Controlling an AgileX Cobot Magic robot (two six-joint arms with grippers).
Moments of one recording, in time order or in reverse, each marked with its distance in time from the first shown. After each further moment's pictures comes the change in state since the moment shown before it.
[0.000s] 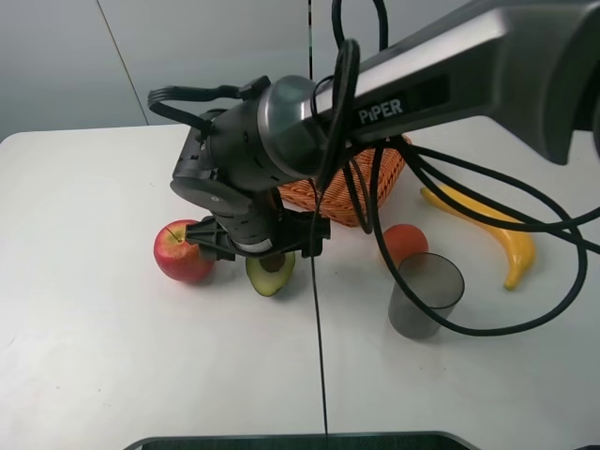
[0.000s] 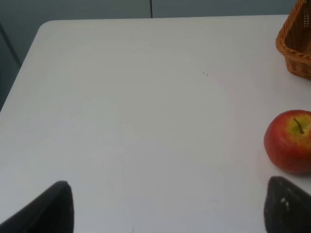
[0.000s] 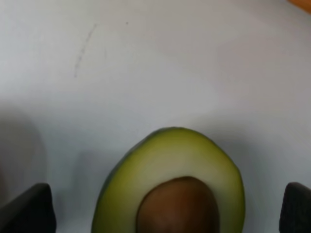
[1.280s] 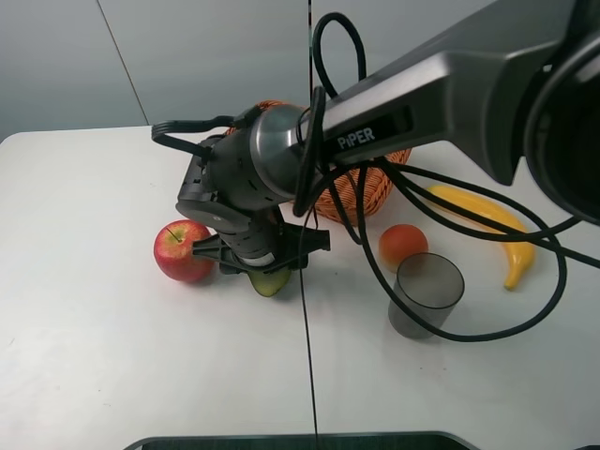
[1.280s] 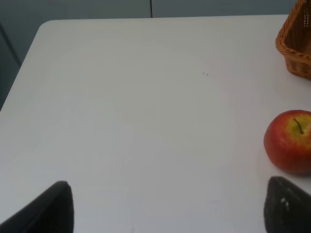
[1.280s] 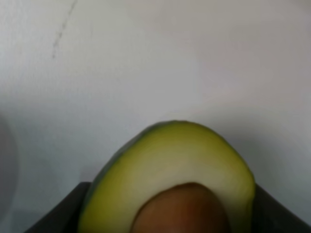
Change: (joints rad) left arm 0.000 0.000 0.000 0.000 0.000 0.000; right arm 0.000 0.052 0.000 0.000 -0.019 -0.012
